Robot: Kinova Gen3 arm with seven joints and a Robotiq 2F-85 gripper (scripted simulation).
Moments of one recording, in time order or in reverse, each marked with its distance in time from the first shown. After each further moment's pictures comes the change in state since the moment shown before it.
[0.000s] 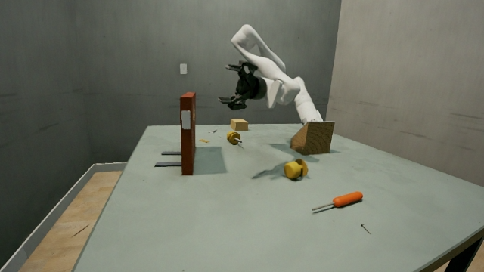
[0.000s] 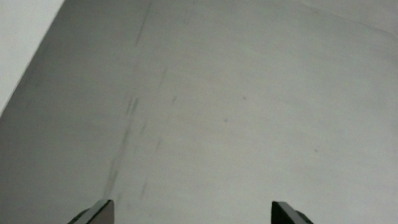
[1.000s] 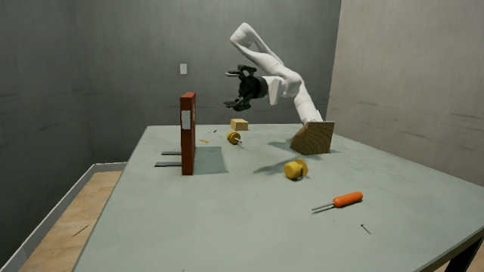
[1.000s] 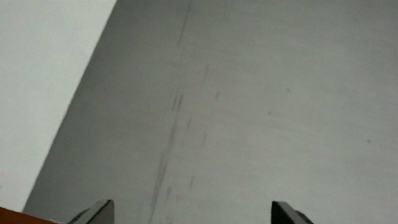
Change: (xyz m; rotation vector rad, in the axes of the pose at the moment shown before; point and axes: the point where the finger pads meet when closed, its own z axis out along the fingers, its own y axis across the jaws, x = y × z) arm -0.019 -0.022 -0.030 0.157 -0.004 0.045
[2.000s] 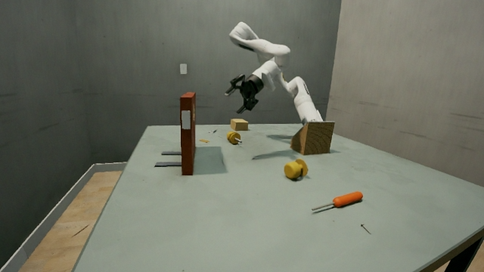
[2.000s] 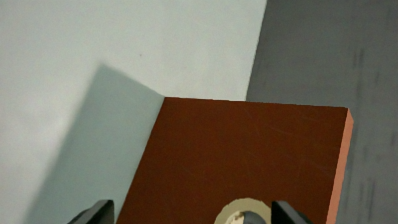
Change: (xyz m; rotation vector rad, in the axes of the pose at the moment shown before) arm -0.098 -0.091 -0.109 0.615 -0.030 0.184
